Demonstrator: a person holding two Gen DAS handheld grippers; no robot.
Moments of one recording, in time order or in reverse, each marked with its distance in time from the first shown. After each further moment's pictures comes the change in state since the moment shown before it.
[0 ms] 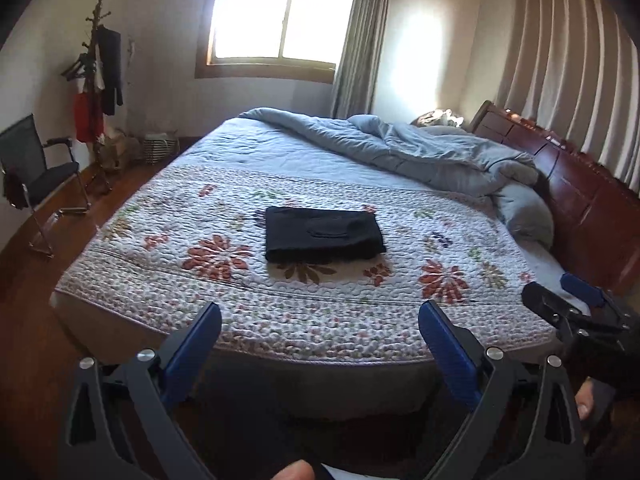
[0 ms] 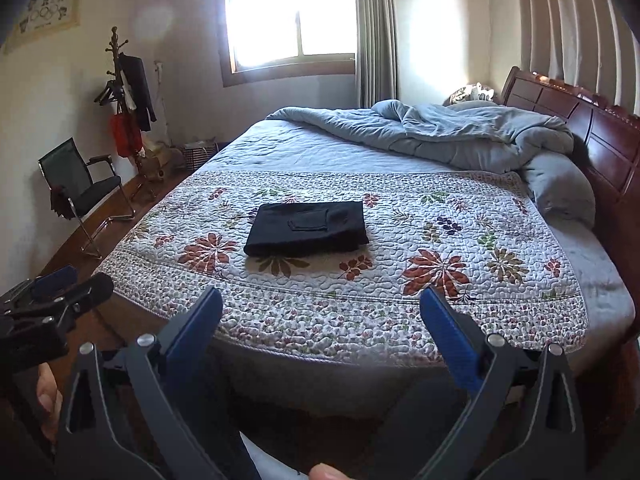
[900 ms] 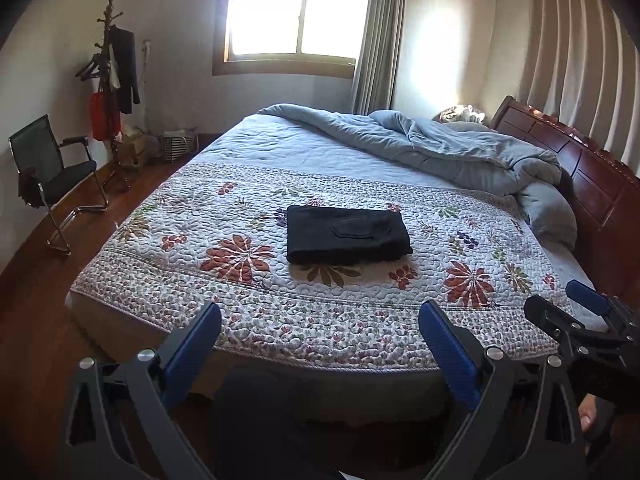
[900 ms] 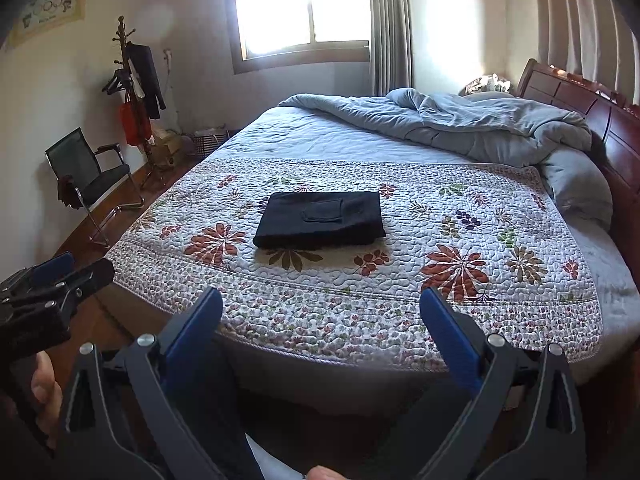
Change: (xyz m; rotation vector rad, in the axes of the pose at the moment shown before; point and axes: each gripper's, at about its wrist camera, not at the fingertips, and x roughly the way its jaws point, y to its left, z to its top) left arm 0.021 0.011 0.010 -0.016 0.024 0.061; right arm 0.037 0.008 0.008 -0.020 0.045 0.042
